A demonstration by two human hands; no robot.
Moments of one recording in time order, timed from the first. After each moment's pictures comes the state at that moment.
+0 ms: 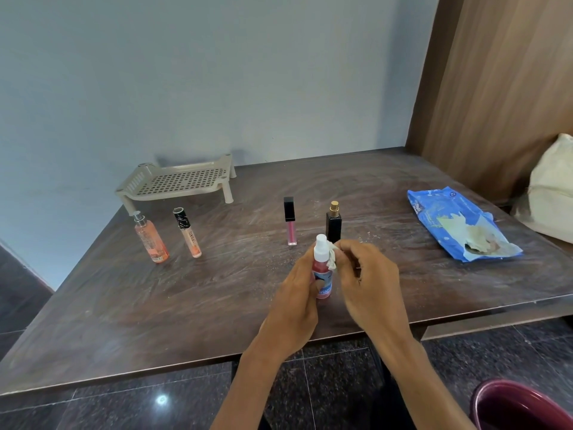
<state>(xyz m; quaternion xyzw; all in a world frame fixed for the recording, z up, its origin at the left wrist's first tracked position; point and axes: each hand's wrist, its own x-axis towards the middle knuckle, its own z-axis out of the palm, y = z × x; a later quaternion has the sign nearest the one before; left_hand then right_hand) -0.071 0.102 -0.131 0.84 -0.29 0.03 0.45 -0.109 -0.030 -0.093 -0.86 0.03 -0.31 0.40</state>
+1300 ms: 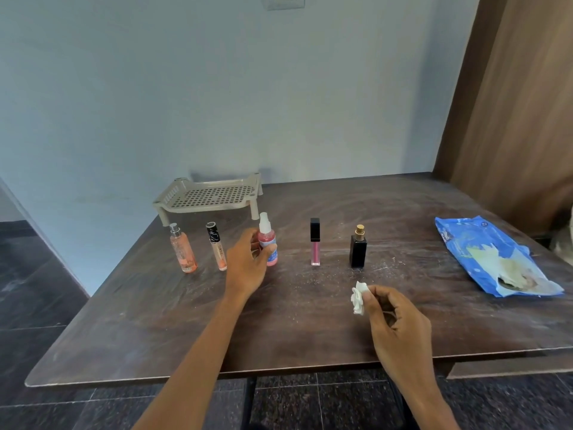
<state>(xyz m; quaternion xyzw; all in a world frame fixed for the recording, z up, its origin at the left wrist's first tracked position) 0.040 0.181 -0.111 0.84 -0.06 0.16 0.51 -0.121 -0.033 -0.126 -0.79 0.06 -0.31 0.52</state>
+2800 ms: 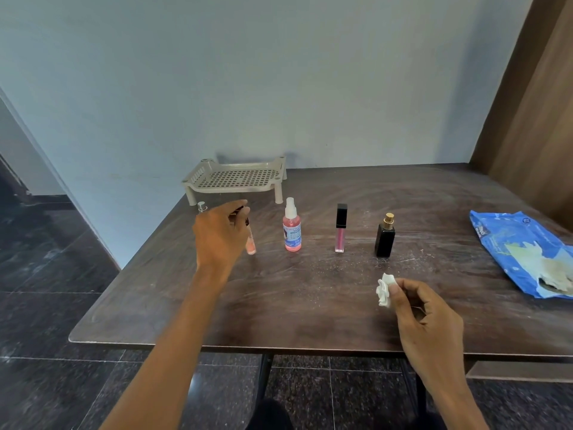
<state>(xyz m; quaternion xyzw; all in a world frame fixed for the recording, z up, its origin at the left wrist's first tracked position) 0.012 0.241 -0.062 0.86 0.02 0.33 0.39 -0.126 -0.032 -0.123 -0.80 0.06 -0.29 0.53</state>
